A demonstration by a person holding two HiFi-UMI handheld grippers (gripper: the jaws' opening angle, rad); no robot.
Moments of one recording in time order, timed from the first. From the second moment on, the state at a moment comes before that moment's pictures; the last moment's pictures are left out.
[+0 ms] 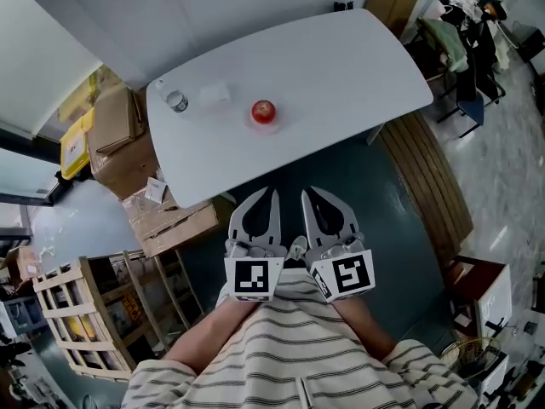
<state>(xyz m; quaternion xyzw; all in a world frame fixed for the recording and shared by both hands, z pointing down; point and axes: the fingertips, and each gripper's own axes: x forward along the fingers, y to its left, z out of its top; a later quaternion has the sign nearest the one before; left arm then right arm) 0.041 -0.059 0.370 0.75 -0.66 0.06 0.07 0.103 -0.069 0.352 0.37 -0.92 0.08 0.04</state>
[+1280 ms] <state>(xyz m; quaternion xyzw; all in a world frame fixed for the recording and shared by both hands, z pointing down) -0.026 -0.223 0.464 0.78 -0.60 0.08 0.15 0.036 -0.213 0.424 0.38 -0.91 0.12 0.13</state>
